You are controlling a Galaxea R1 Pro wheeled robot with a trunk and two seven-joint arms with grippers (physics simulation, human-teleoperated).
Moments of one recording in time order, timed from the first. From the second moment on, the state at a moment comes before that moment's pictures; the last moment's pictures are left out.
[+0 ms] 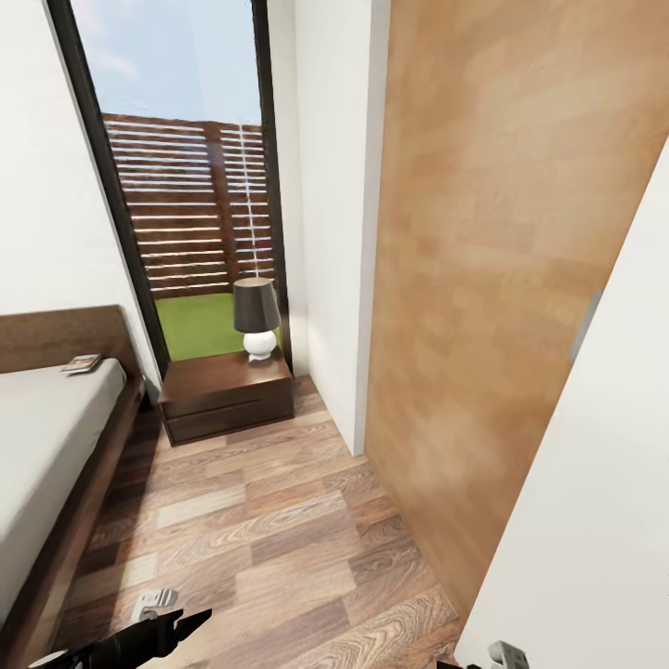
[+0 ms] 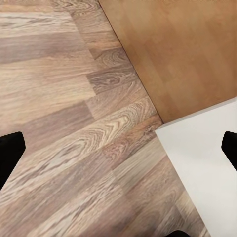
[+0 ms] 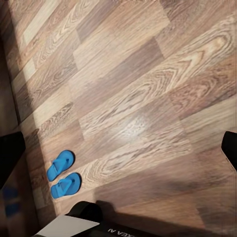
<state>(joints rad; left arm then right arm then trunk) -0.47 0.27 0.47 -0.18 -0.17 -0.02 -0.97 -0.42 -0.14 -1.05 -0.14 0.71 0.09 0.80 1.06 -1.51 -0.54</state>
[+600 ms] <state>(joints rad) -0.47 0.27 0.48 -0.18 -0.17 -0.03 -0.97 -0.42 -0.14 -1.05 -0.14 0.71 0.09 0.80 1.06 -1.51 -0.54</state>
